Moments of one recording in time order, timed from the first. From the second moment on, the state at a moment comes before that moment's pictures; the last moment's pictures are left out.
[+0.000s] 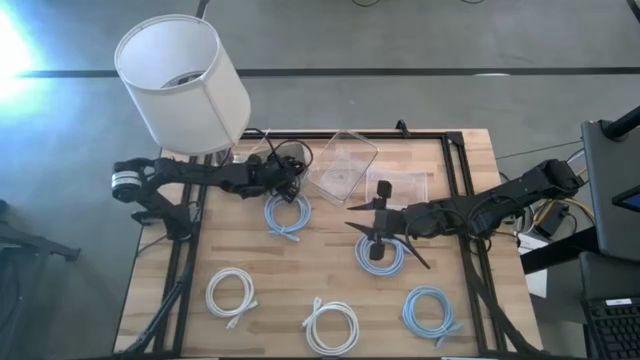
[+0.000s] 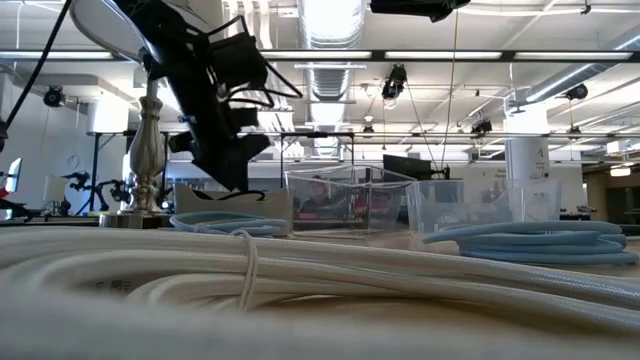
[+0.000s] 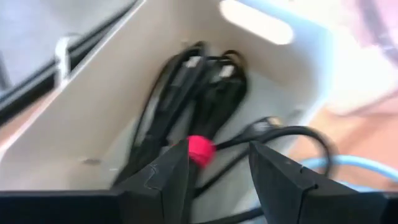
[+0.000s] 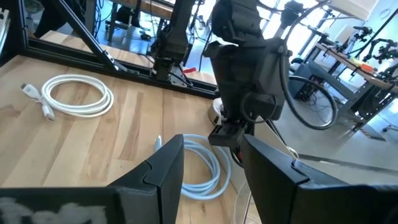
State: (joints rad) left arm 0.27 1.48 0.87 -0.38 -0.50 -0.49; right arm 0.29 1.26 0.86 0.13 0.49 -0.18
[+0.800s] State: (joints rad) left arm 0.06 1.40 0.90 -0.37 -0.28 -0.52; right arm 0.29 1.26 0.86 0.08 0.49 -0.12
